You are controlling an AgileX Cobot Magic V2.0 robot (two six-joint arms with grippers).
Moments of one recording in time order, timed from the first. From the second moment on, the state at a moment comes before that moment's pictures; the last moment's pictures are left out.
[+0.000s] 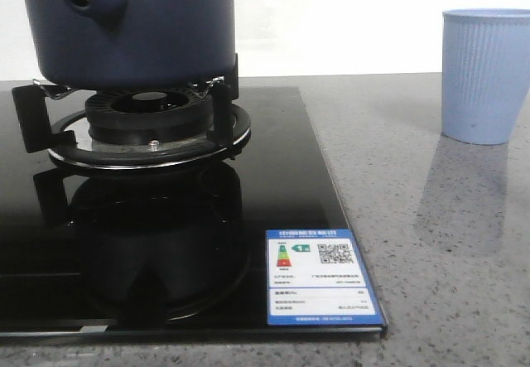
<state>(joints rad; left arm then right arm) -0.10 0.00 0.00 -0.09 0.18 0.04 -0.16 0.08 -0.07 -1.43 -0.45 1.34</state>
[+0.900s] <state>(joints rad) -0.10 0.00 0.00 -0.09 0.18 0.04 -0.01 0.10 -0.05 -0.11 0.03 0.11</state>
